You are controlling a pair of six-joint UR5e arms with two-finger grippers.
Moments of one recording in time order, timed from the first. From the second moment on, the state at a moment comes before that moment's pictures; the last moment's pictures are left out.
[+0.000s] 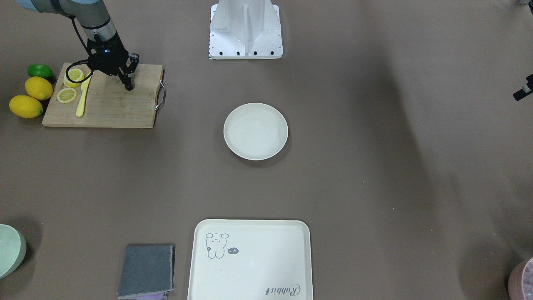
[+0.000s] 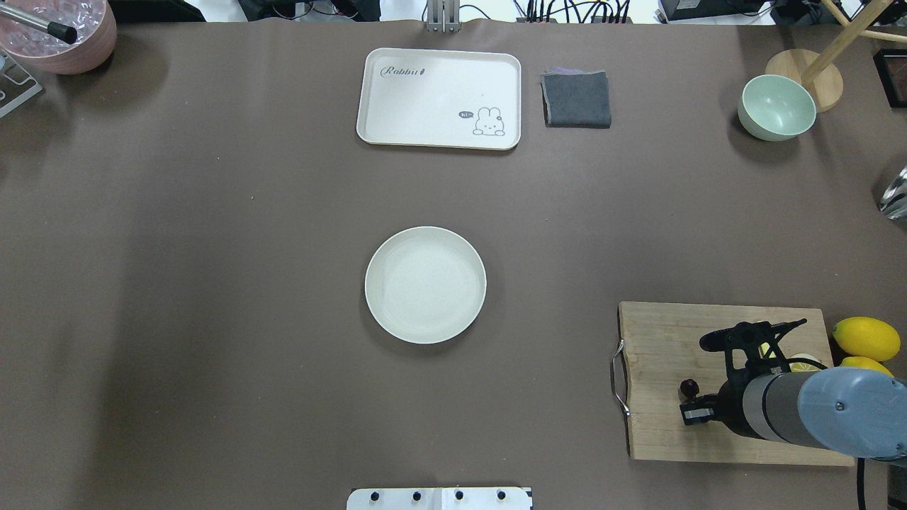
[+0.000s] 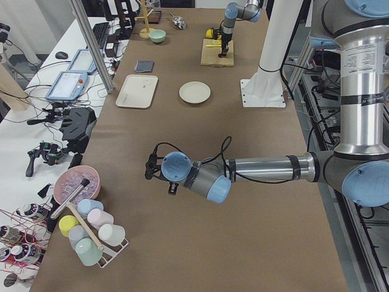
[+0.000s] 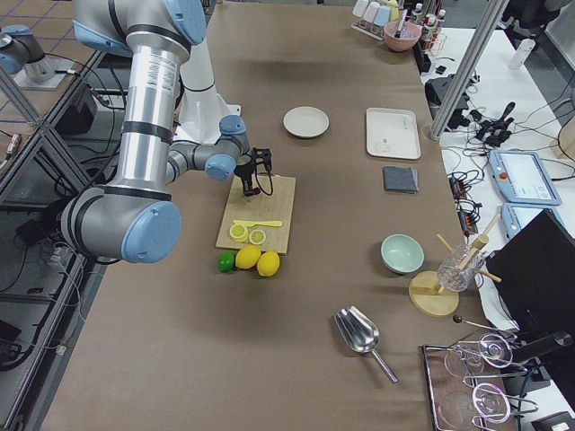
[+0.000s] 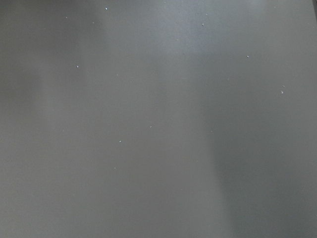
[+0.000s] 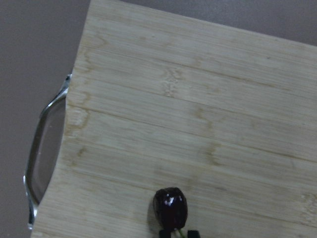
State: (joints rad) left arm -1.52 -1.46 -1.59 -2.09 -2.72 -0.24; right arm 0.25 -1.82 2.14 -1.13 1.65 1.22
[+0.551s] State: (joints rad) left arm -1.52 -1.46 -1.59 -2.10 -2.72 -0.24; right arm 0.34 -1.85 2.24 -1.15 1.77 1.21
